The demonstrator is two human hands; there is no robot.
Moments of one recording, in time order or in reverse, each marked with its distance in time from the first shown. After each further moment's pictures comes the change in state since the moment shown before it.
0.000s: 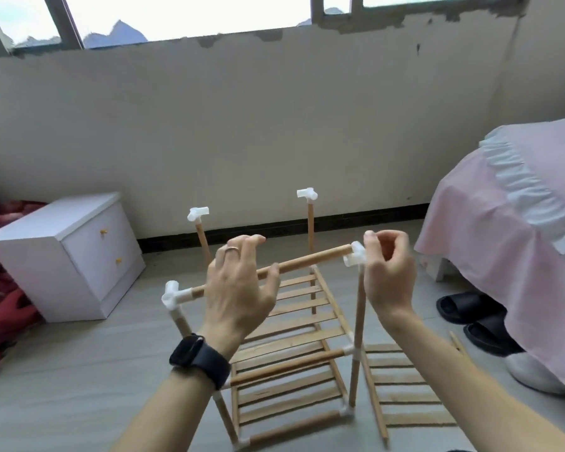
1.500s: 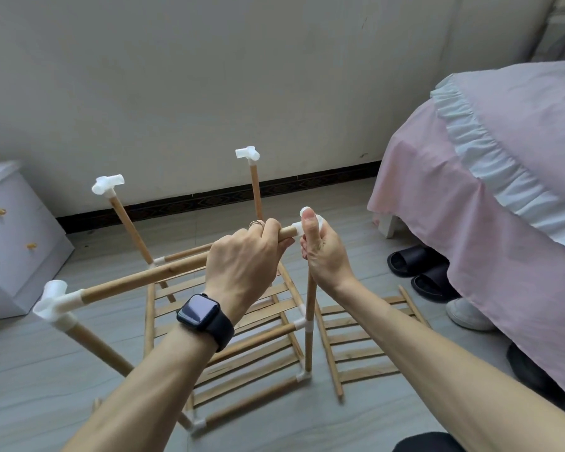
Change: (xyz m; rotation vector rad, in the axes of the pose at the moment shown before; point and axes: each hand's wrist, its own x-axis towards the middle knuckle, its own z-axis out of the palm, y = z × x) left_hand 0.031 0.058 0.095 0.357 -0.141 0.383; right_hand 0.027 0.073 0.006 -0.047 -0.426 0.102
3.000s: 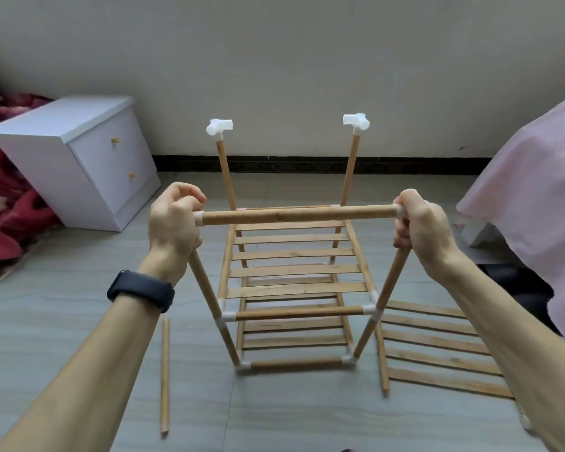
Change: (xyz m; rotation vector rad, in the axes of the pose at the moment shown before) left_hand -0.108 -0.165 -0.022 -1.137 0.282 -1.144; right_hand 0.017 -0.023 0.008 0.029 -0.131 0.133
